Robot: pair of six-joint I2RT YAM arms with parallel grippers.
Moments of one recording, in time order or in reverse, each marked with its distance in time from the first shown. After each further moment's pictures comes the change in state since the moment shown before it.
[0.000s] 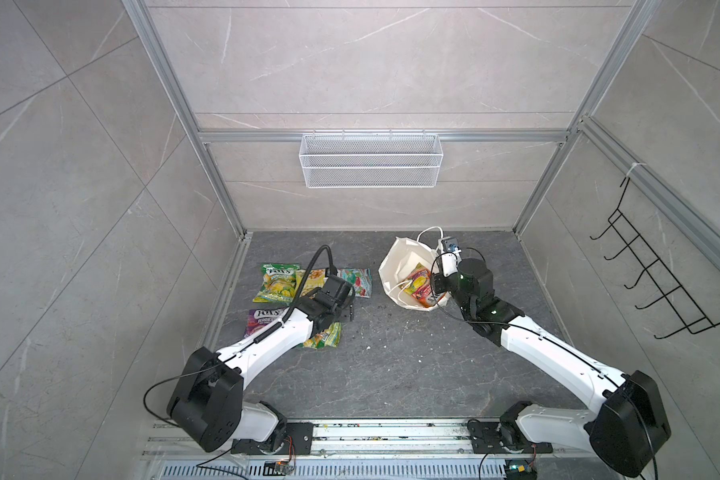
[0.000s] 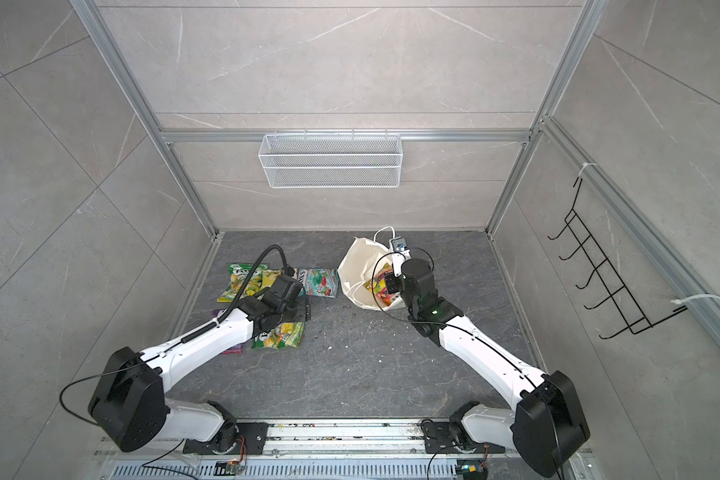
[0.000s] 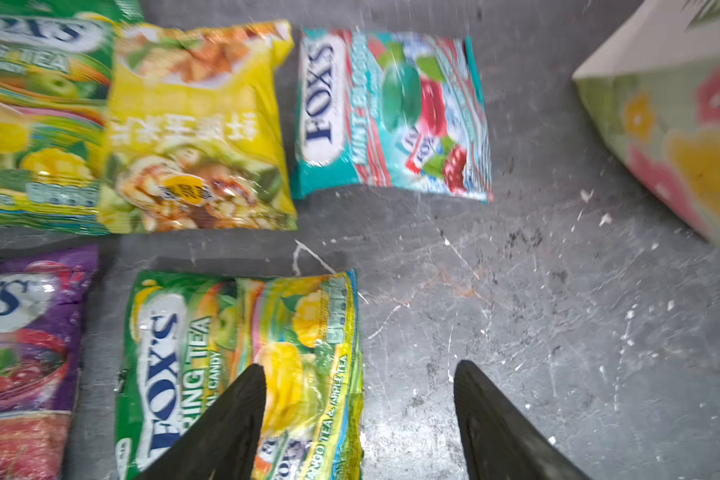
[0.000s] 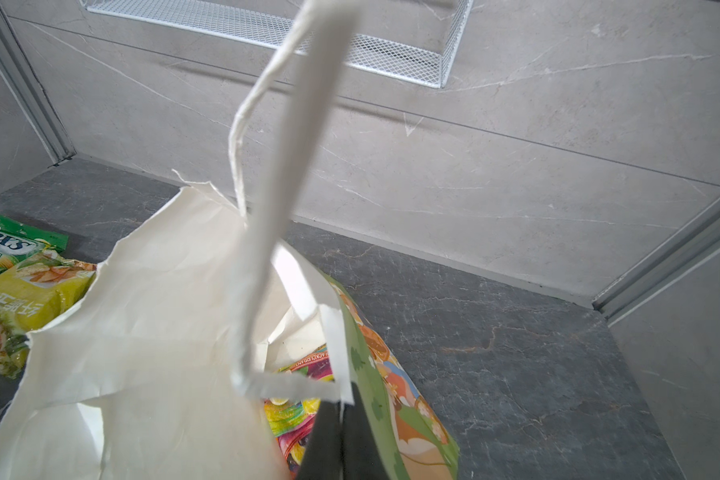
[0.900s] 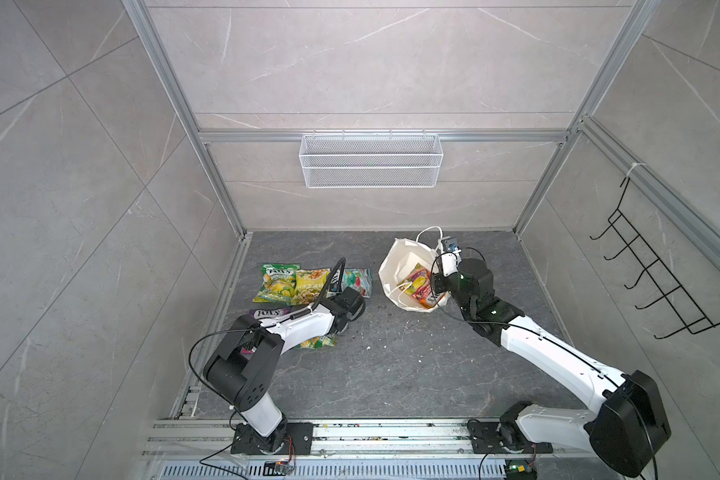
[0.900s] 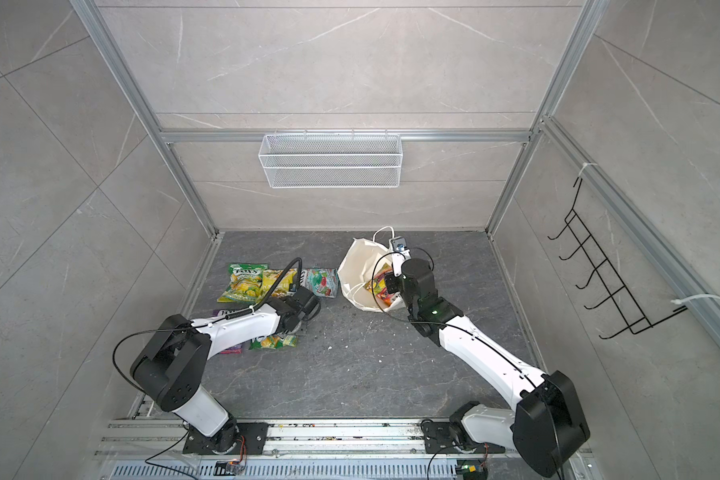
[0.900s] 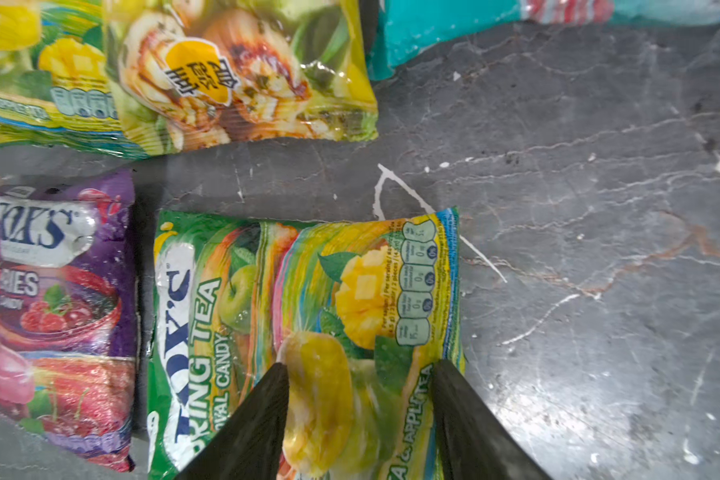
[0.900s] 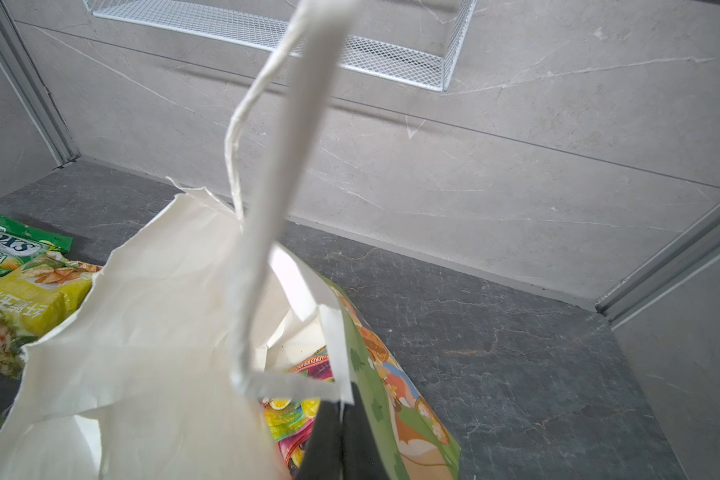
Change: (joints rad) left arm -0.021 0.209 0.000 -0.102 -0.212 -0.037; right arm 0.000 0.000 0.000 0.008 -0.003 -0.001
